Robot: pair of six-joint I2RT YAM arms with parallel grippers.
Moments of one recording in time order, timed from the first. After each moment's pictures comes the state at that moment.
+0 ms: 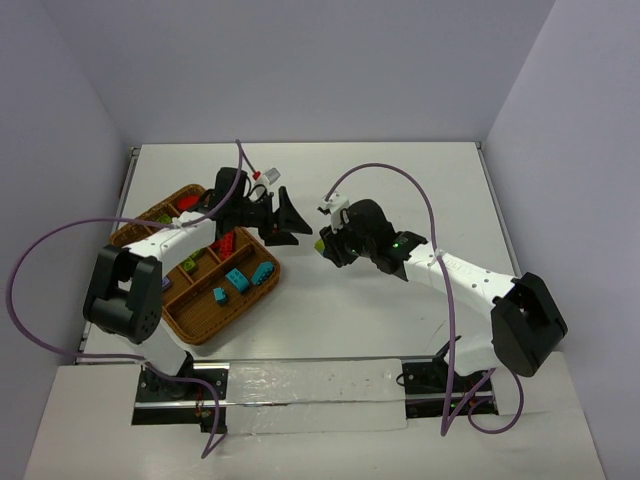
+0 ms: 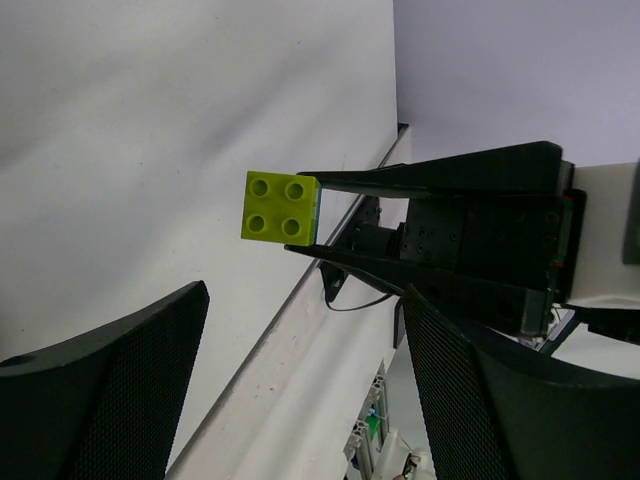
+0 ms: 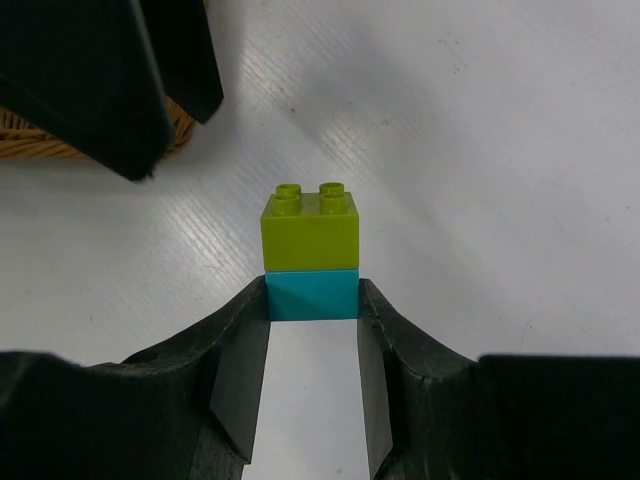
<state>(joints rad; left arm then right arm) -0.40 1.64 1.08 -0.13 0.87 -0.74 0.69 1.38 0.90 -0.16 -0.12 -0.02</state>
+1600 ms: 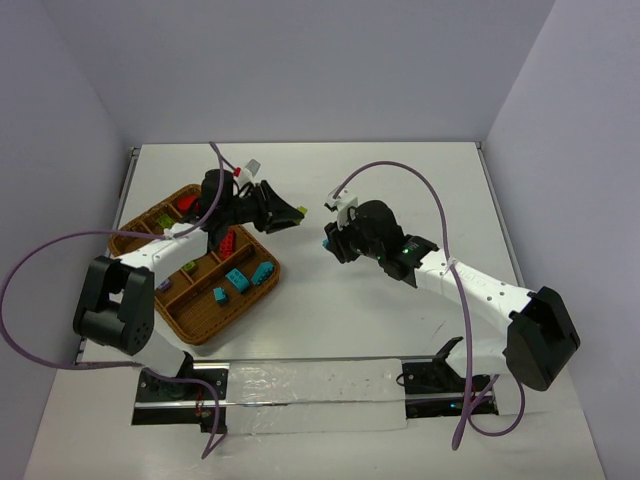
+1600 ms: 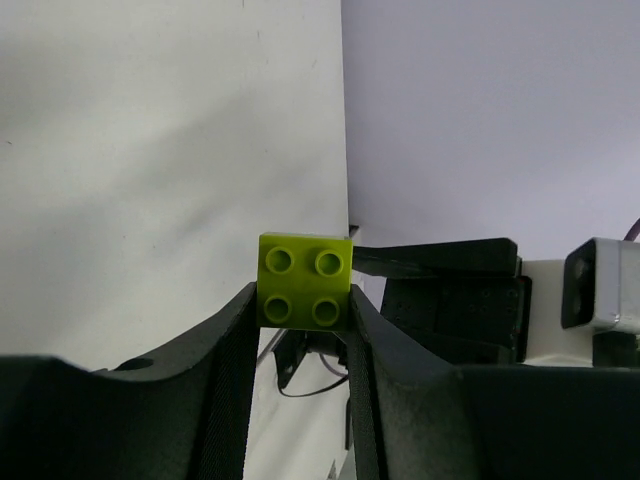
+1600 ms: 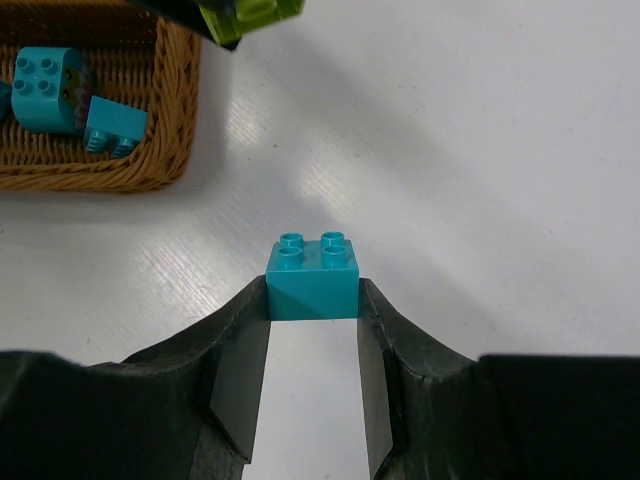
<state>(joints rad) -0.37 1.56 0.96 0.18 0.74 -1.04 0.70 1.28 0.87 -0.11 -0.06 -0.02</state>
